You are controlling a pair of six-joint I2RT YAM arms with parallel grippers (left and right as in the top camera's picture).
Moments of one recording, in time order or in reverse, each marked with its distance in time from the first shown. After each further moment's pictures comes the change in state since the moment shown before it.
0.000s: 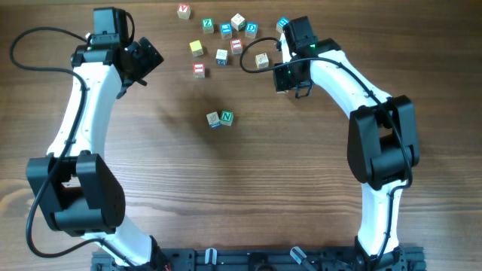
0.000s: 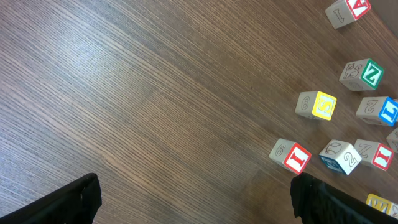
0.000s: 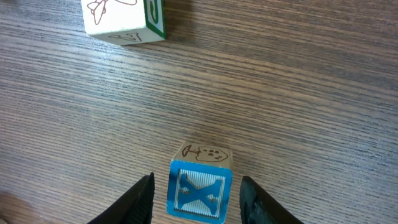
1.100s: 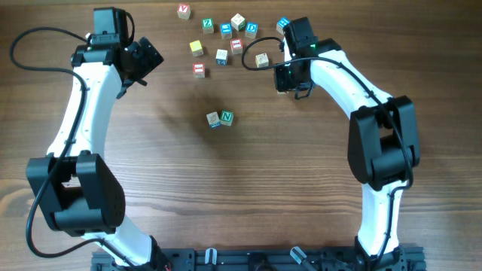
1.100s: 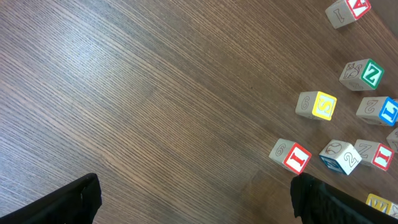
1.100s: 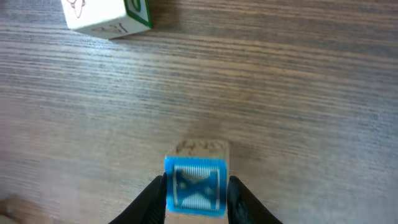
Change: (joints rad) left arm 0.000 0.000 0.000 0.000 0.000 0.000; right arm 0.001 -0.010 0.000 -0.037 0.004 0.088
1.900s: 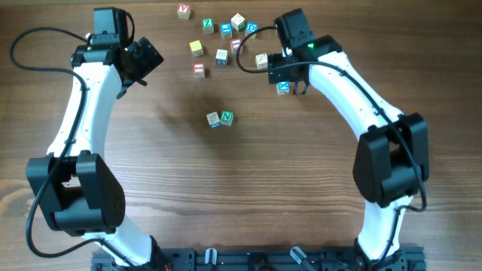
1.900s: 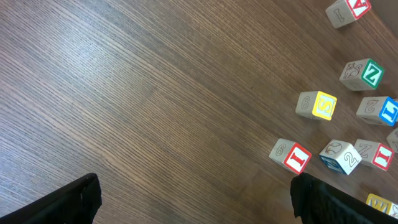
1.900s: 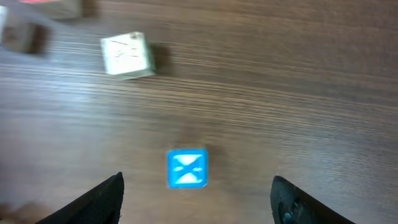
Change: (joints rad) left arm 0.000 0.000 0.000 0.000 0.000 0.000; right arm 0.061 -0.115 -0.001 0.000 0.218 0.014
